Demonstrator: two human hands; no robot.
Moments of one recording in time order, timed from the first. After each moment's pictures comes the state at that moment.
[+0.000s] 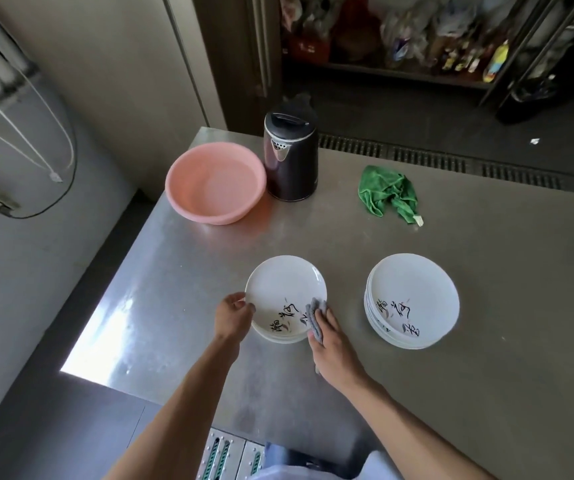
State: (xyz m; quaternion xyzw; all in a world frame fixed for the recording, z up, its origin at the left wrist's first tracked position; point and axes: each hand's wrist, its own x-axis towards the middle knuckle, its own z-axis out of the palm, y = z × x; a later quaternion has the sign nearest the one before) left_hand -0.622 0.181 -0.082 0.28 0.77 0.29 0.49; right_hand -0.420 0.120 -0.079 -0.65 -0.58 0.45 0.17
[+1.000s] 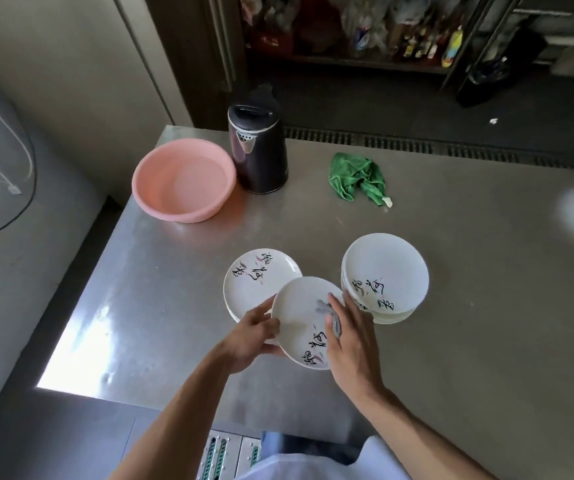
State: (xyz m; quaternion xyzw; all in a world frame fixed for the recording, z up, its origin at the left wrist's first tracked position) left_hand -0.584 0.139 -0.056 0.35 0.51 0.19 0.76; right_hand -0.383 0.075 -0.065 -0.74 -0.57 0.22 0.28
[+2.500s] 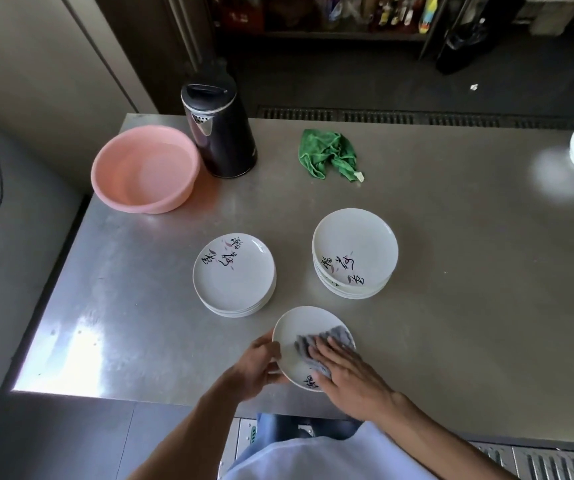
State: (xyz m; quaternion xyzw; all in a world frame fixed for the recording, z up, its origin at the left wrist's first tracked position) left_hand -0.527 0.069 -0.098 0.24 0.56 0.09 0.78; right_hand -0.316 -0.005 -0.125 -0.56 -0.77 0.30 0.00
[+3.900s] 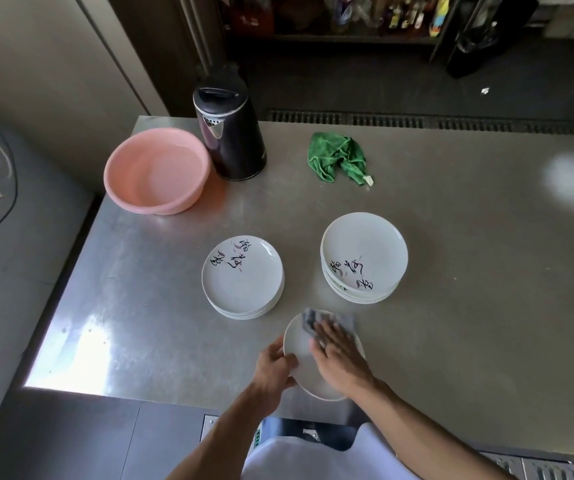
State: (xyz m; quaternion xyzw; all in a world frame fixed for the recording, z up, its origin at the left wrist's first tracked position) left_hand -0.507 0.046 -0.100 0.23 0.59 0.22 0.74; right_hand -0.346 0.037 -0.139 -0.67 -0.64 0.37 -0.02
